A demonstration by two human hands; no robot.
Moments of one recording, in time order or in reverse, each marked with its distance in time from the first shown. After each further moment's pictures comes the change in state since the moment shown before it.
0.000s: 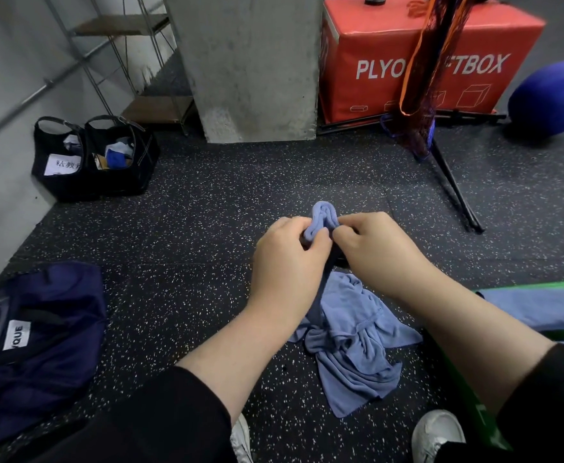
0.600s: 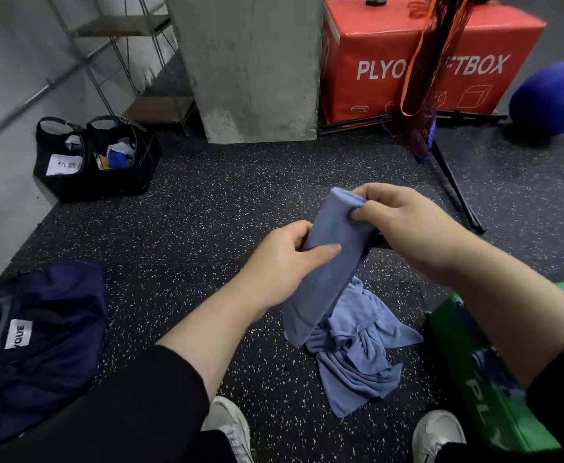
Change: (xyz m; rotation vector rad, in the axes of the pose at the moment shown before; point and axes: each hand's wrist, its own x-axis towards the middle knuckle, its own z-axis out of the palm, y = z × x) left_hand 0.016 -0.021 -0.013 -0.373 -0.491 -0.215; right_hand 0.010 0.006 -0.038 0.304 -0.099 -0.041
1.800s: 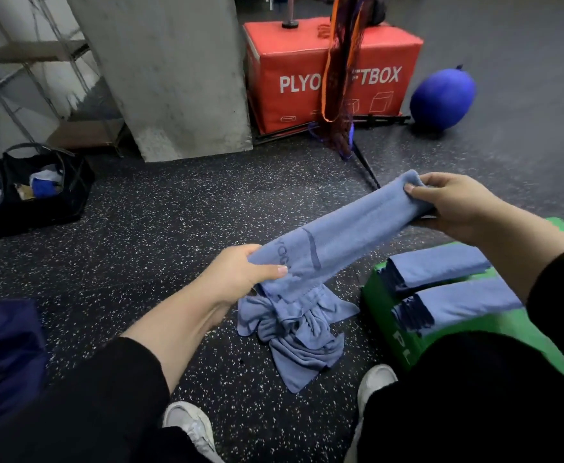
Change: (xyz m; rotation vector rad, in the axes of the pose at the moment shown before) left_hand -0.035 0.003 0.048 0.013 -0.135 -0.166; right_hand -0.082 0.072 -0.167 0.214 0.427 0.261
